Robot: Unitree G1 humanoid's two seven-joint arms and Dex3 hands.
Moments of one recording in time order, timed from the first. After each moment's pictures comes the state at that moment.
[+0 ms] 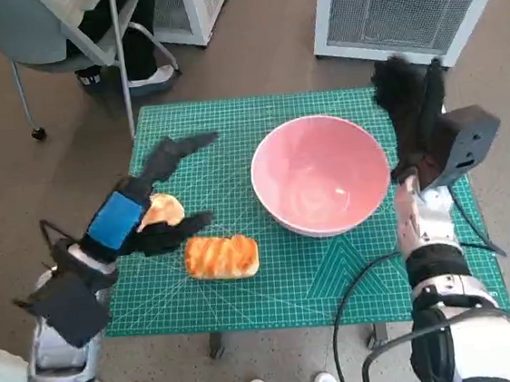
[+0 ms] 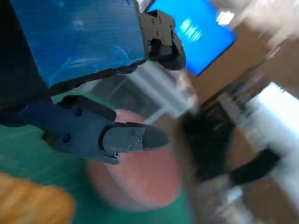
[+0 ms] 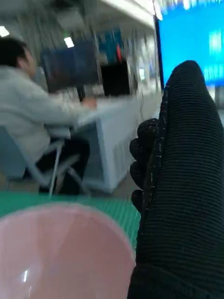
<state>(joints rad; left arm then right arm) -0.30 0.51 0.01 -0.22 0.00 -0.02 -0.51 -1.00 -0.16 -0.31 1.22 0.11 -0.60 0.10</state>
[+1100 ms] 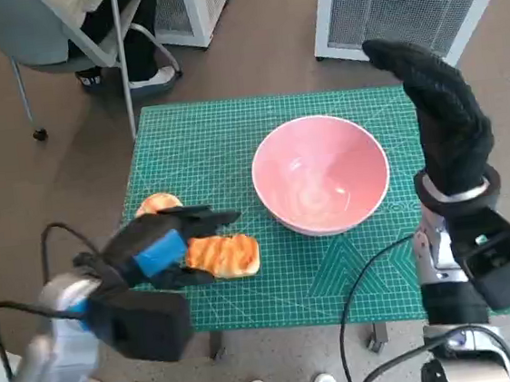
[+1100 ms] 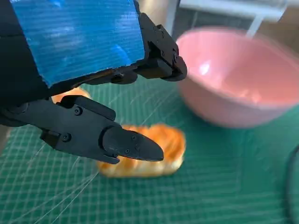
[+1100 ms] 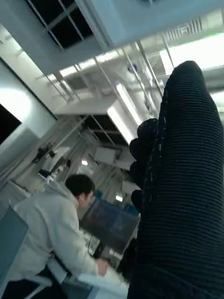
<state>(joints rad) -0.28 0.68 -0.26 -0.35 0.48 0.22 -0.66 -0.68 -0.16 -0.13 0.45 0.20 -0.93 0.36</state>
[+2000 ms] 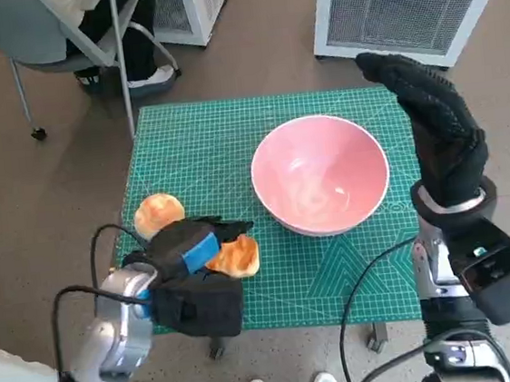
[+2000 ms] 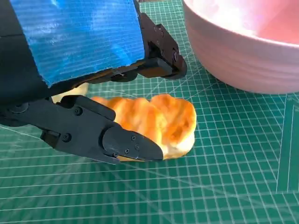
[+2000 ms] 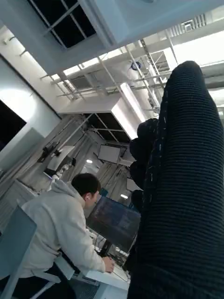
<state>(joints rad) -0.33 0.51 -0.38 -0.08 0.64 0.21 -0.51 -0.63 -0.16 -0.11 0.38 0.18 -0.86 0.33</state>
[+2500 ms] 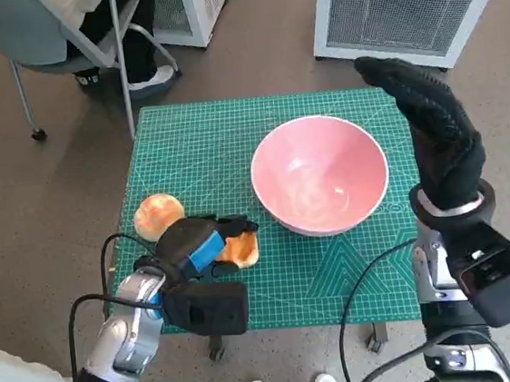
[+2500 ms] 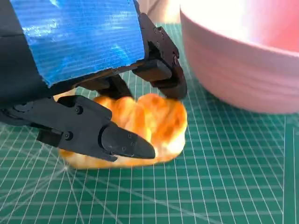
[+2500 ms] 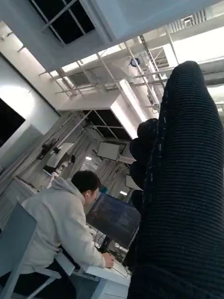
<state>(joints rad) -0.32 0.49 -0.38 0.01 0.66 0.08 -0.32 -0.62 -0.15 -0.11 0.36 0.17 -0.85 0.32</state>
